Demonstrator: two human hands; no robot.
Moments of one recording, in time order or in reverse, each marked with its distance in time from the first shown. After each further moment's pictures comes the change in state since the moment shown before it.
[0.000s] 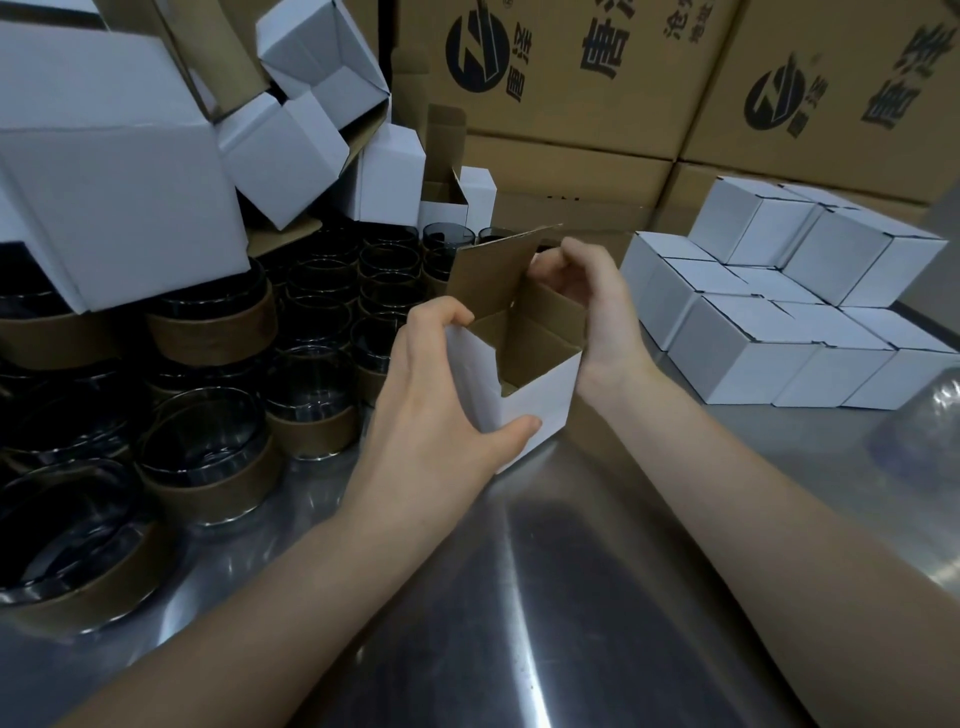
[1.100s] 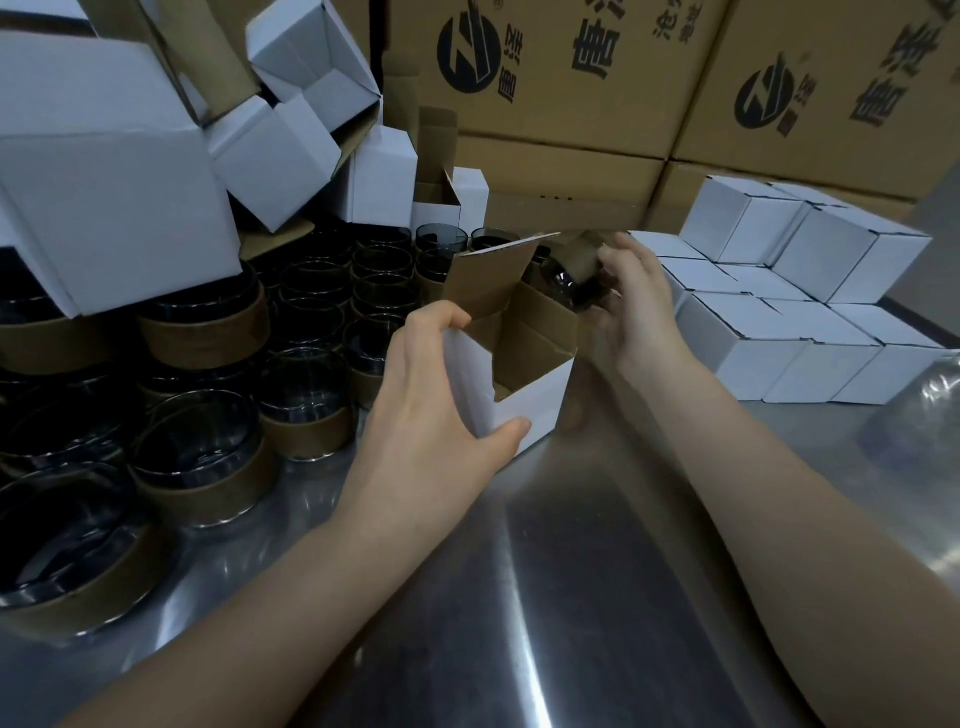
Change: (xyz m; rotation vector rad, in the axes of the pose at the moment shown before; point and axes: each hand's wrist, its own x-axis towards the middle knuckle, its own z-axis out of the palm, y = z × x) left_hand -0.003 -0.002 0.001 0.025 -0.011 0.032; right_hand 0.037 0.001 -0.057 -0.036 0.328 0.033
